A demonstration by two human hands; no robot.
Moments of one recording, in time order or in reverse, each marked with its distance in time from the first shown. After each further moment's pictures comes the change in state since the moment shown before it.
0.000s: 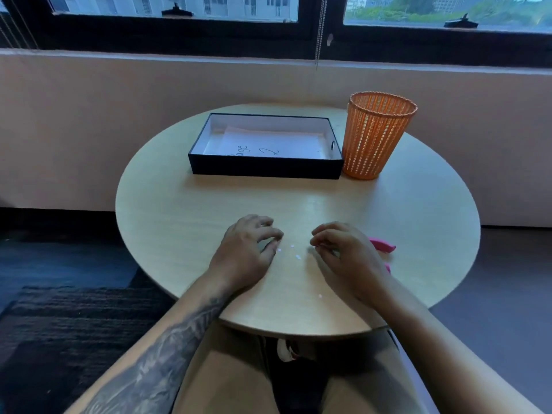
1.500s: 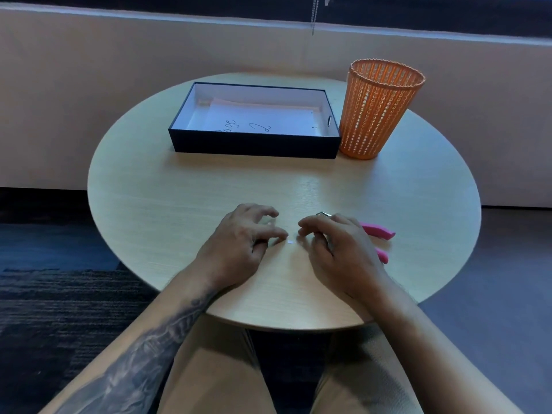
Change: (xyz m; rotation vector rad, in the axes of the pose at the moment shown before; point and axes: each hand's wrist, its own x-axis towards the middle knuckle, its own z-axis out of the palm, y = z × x) left_hand -0.005 0.003 -0.005 -0.028 -0.150 0.171; right_hand -0.013 -0.016 0.007 -0.056 0.074 0.016
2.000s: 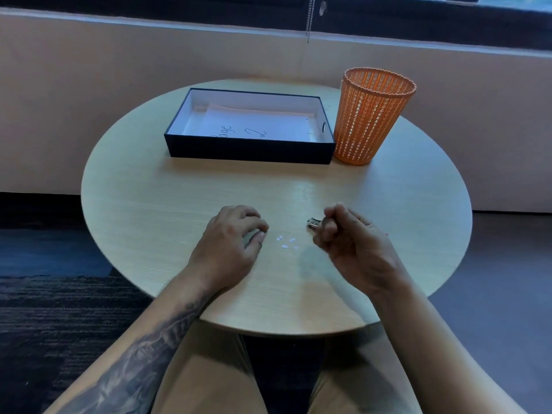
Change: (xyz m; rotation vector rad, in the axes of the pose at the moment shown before) left_hand 0.002 0.000 0.004 -0.015 0.161 -0.142; right_hand 0.013 -0.006 -0.029 1.553 -0.111 0.455
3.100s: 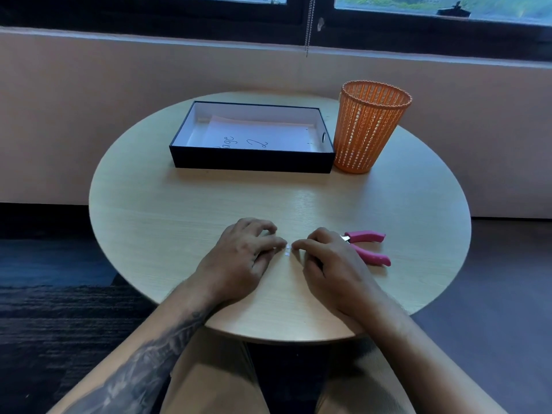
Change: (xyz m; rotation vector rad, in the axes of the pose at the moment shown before) left_hand -0.001 0.004 -0.004 0.113 -0.198 0.172; right_hand -0.003 0.035 -0.004 -1.522 0.042 -0.375
